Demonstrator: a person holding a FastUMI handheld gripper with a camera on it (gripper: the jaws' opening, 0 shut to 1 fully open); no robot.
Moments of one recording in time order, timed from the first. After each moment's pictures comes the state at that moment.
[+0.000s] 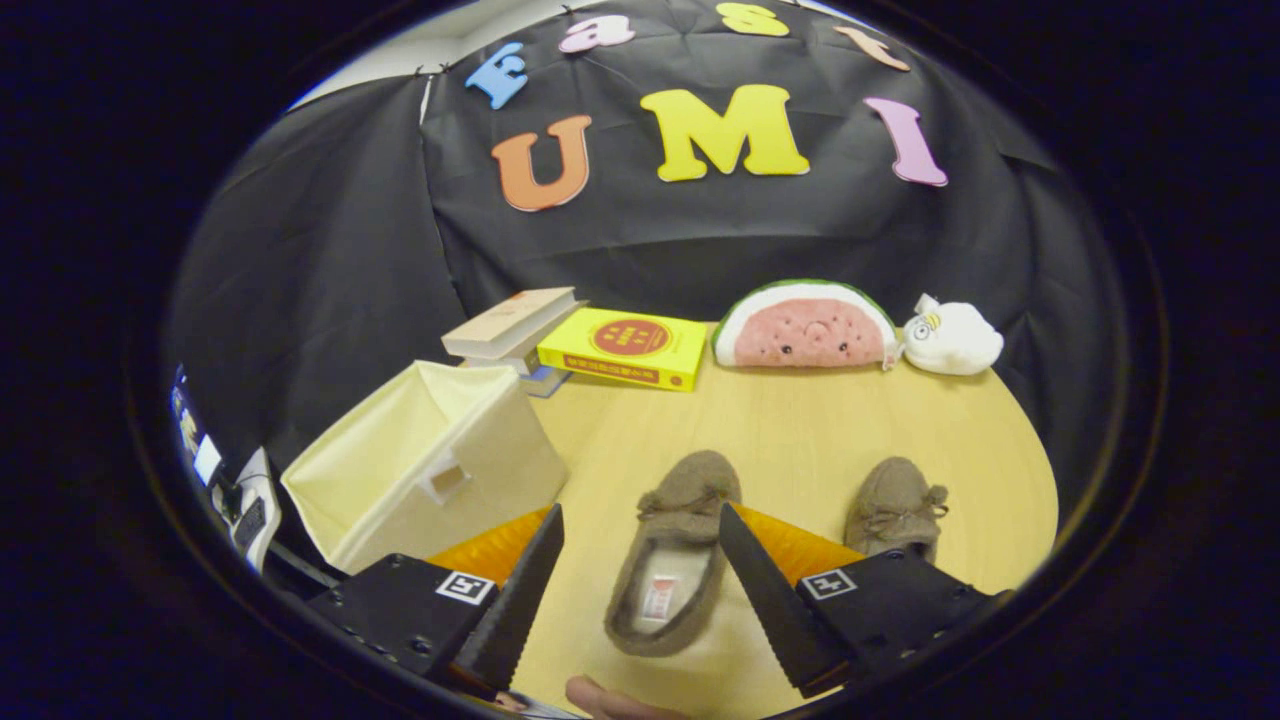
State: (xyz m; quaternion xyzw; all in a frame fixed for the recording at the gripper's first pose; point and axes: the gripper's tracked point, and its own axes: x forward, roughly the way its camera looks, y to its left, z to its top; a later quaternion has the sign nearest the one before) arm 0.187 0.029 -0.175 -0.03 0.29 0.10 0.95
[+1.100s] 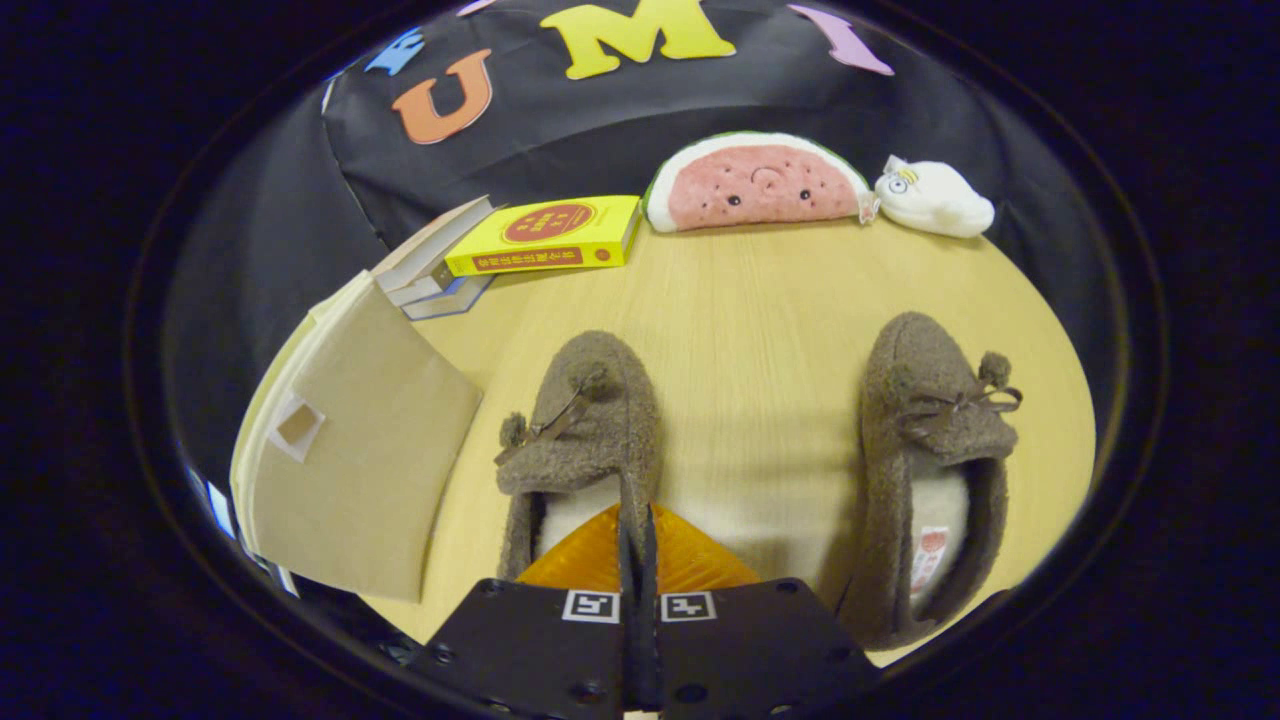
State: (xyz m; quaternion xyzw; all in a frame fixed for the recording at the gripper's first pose) arm 0.193 0.014 -0.257 0.08 0.44 0.09 0.89
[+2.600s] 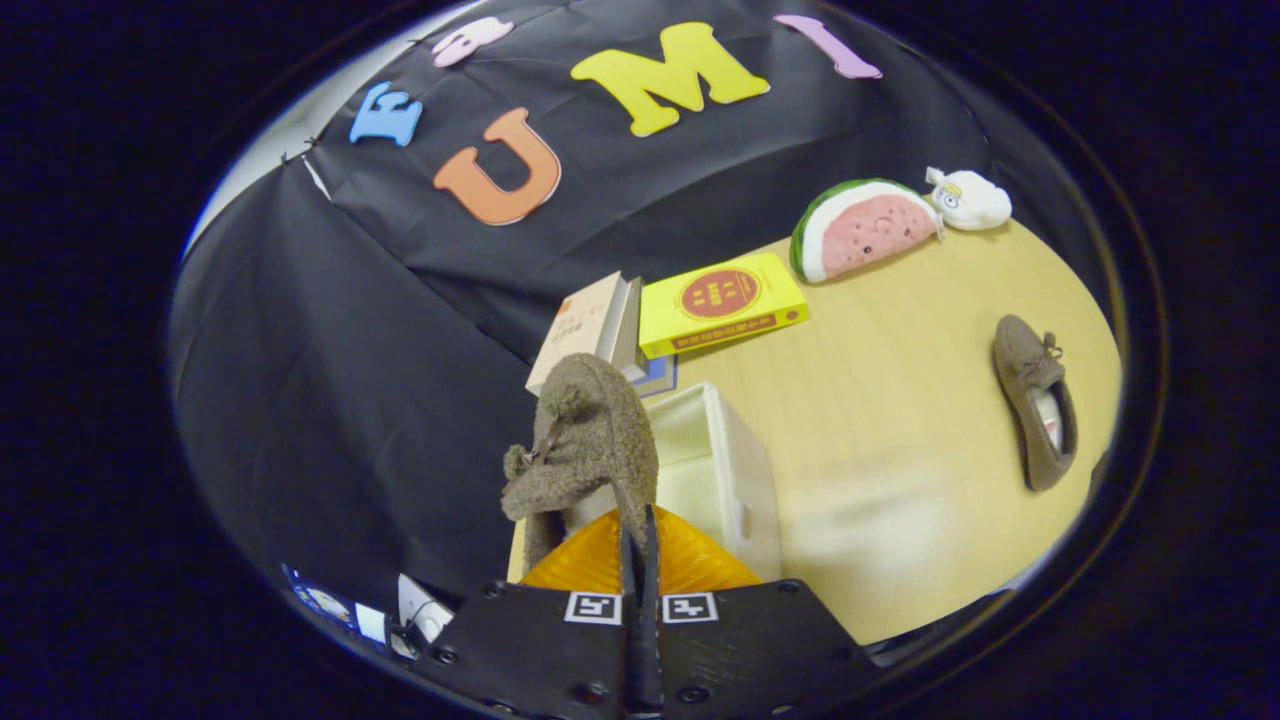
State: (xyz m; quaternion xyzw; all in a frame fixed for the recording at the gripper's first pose) arm 0.165 0.258 -0.119 0.20 0.39 0.09 0.89
